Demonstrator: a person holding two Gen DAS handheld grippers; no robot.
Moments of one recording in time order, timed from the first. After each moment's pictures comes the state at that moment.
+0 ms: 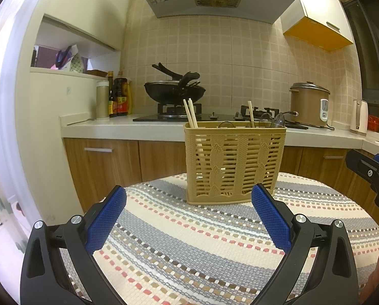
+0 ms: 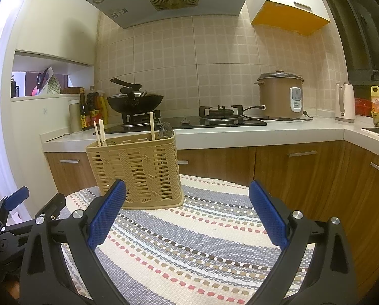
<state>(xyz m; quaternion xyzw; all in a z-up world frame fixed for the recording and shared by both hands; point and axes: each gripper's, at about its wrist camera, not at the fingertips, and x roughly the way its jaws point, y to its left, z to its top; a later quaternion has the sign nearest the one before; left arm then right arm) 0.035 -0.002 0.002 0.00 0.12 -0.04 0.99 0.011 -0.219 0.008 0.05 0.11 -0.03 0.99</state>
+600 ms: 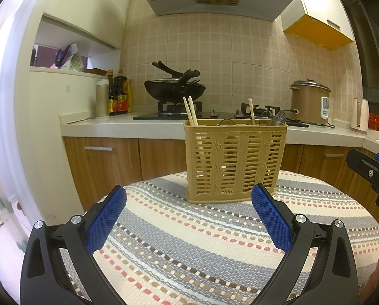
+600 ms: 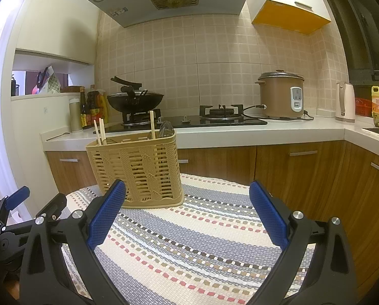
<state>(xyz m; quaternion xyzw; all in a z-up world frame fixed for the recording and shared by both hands) 0.037 -0.004 0.000 0.00 0.13 -0.03 0.99 0.011 -0.218 0.006 0.05 0.11 -0.03 0.99</state>
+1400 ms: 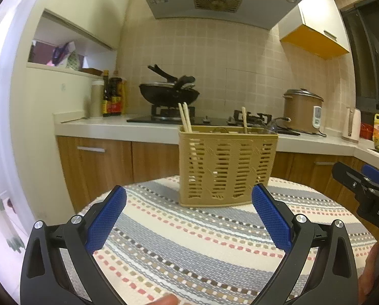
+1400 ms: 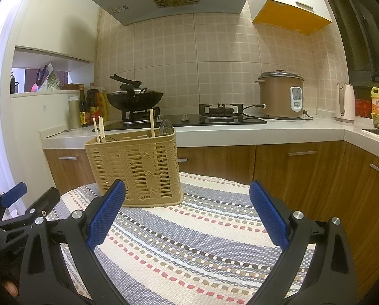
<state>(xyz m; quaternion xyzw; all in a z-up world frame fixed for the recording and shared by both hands) 0.031 0.003 0.006 -0.02 0.11 -0.06 0.99 0.013 -0.219 0.003 0.05 0.11 -0.03 0.99</state>
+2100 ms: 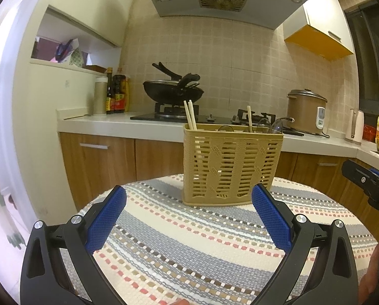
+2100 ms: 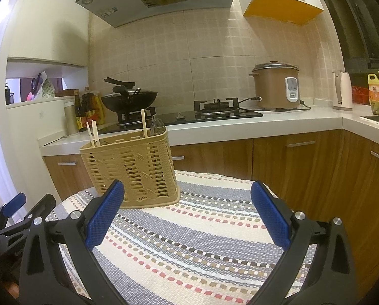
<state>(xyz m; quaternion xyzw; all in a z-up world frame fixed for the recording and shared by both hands) 0.035 0.007 0.003 -0.03 0.12 -0.05 0.99 0.015 -0.233 0.004 0.08 0.12 -0.03 0.99</state>
